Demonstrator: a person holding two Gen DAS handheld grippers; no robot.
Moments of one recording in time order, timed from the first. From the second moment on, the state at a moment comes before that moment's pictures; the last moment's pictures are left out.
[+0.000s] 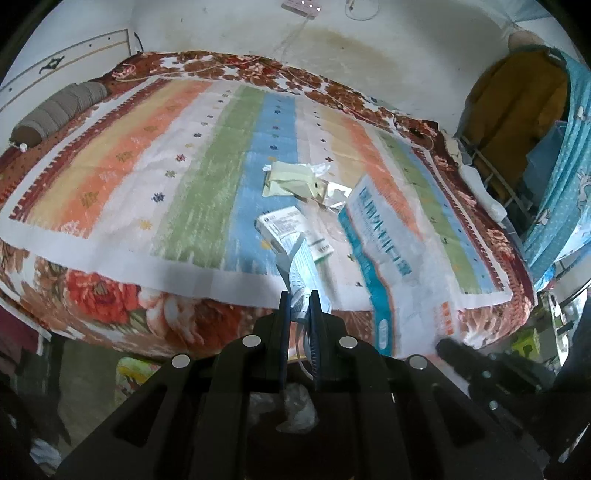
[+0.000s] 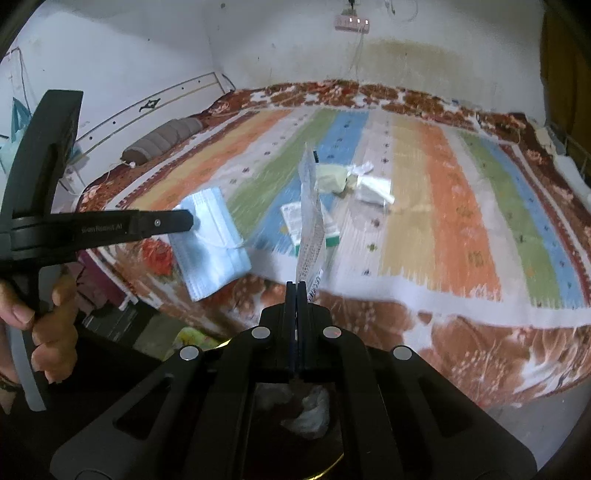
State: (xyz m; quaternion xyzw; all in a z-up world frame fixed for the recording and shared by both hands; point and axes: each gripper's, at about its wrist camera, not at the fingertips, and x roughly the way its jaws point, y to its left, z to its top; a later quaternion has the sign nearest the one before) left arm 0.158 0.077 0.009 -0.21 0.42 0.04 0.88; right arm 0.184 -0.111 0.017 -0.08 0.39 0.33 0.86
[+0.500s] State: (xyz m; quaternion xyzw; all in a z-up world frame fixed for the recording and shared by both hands) left arm 0.116 0.039 -0.009 -0.18 0.43 0.04 0.88; right arm 0.134 -0.126 -0.004 -0.08 0.41 0.34 0.84
